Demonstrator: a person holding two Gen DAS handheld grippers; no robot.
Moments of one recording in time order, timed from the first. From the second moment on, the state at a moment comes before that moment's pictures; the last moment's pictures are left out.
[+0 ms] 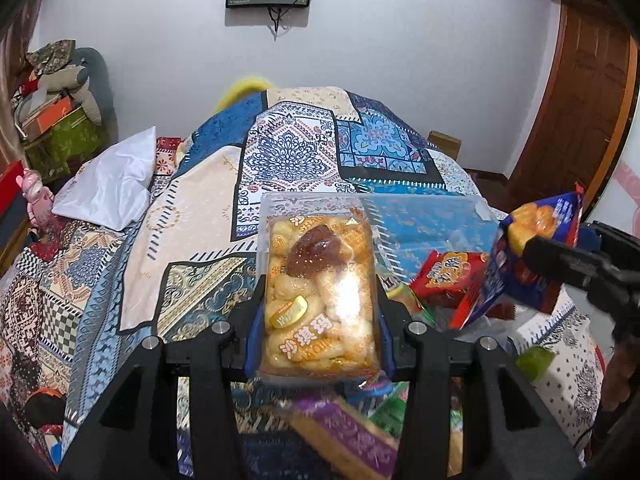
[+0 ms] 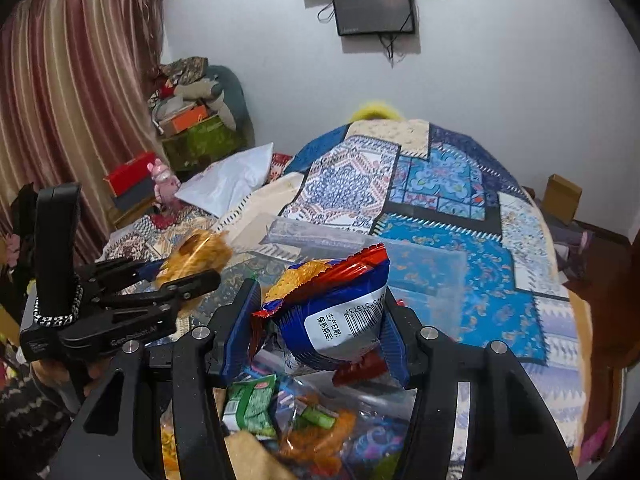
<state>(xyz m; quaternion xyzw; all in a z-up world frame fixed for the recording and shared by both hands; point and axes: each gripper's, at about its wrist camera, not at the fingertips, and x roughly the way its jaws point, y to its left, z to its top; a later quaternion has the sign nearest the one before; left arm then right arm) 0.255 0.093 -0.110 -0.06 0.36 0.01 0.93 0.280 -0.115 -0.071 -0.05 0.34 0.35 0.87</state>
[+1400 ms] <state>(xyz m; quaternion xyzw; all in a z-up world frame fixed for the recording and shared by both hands) 0.189 0.077 -0.131 -0.05 0.43 0.02 0.90 0.223 -0.182 -0.072 -0.07 0.36 0.28 0.89</state>
